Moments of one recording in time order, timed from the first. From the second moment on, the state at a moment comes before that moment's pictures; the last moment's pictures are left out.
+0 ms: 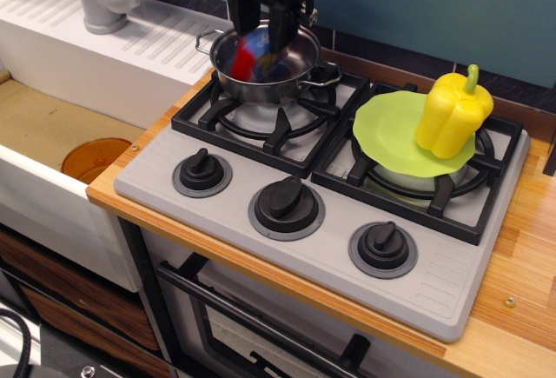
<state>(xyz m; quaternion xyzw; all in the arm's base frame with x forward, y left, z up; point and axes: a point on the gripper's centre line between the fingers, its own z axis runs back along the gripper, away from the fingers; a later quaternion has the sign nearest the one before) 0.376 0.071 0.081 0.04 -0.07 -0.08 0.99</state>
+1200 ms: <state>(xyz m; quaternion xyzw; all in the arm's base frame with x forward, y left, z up) 0.360 0.001 0.132 0.06 -0.05 -0.05 1.00</state>
